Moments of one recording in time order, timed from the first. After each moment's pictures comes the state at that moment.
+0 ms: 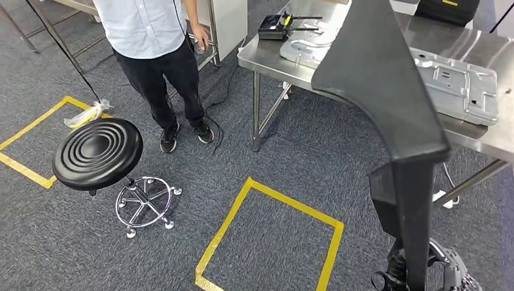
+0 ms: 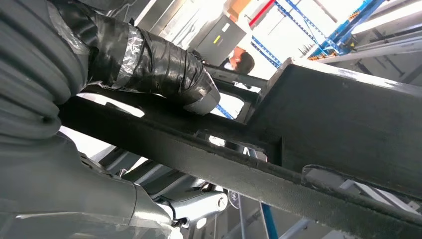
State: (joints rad) left arm -0.06 -0.19 1.01 -0.21 -1.42 0.21 -0.37; right arm 0.44 0.30 0.03 -2.08 0.75 -0.70 -0.65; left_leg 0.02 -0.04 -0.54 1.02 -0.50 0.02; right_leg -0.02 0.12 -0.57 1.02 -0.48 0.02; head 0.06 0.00
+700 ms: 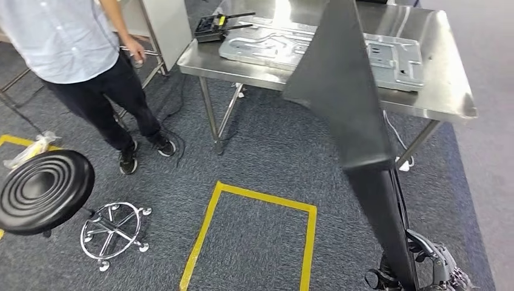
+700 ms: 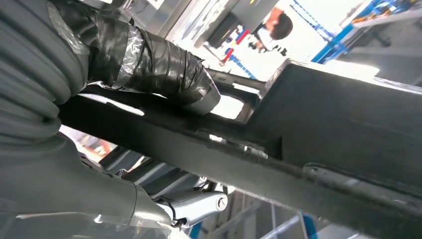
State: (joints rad) left arm -0.06 -0.19 0.95 -0.21 -1.42 0.20 -0.38; right arm 0.42 0.27 0.06 -2.05 0.76 -0.70 -0.65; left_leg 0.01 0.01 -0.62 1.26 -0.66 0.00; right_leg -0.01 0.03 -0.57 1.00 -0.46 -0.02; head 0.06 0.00
